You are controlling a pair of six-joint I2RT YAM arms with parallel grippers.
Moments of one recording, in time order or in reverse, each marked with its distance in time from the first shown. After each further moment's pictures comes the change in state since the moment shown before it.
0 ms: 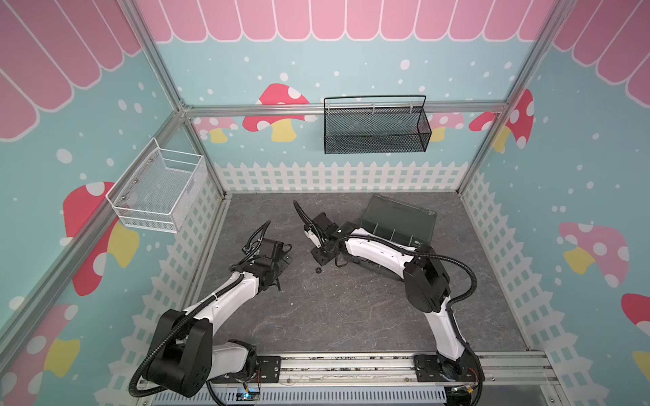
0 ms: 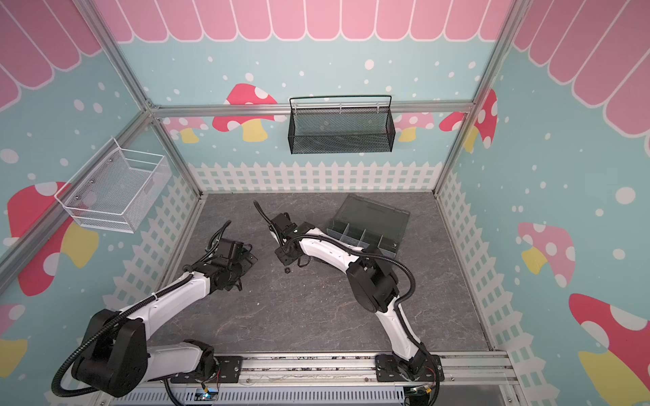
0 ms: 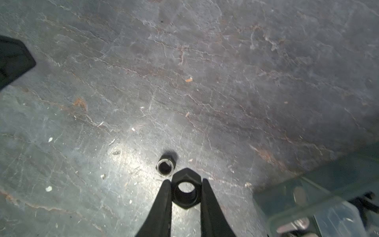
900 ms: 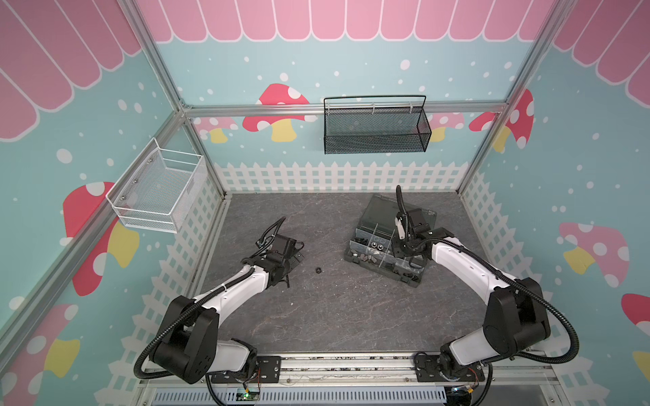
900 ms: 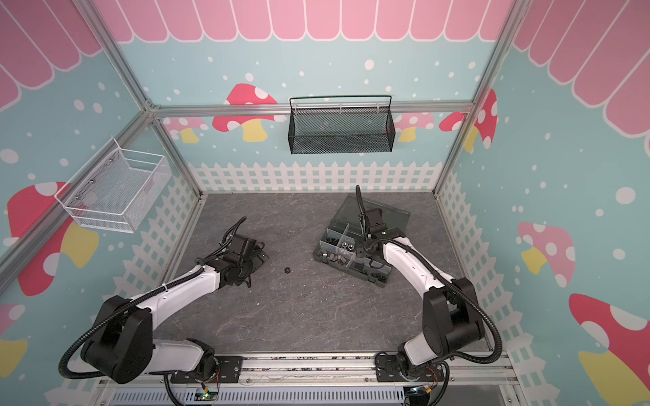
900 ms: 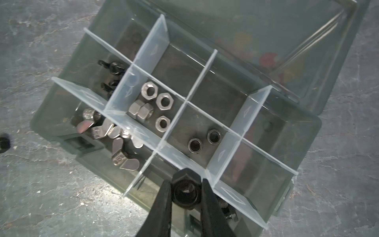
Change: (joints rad) left arm -0.110 0.087 0.085 -0.002 -0.005 0.012; right arm -0.519 -0.591 -0.673 0.124 0.023 0.075
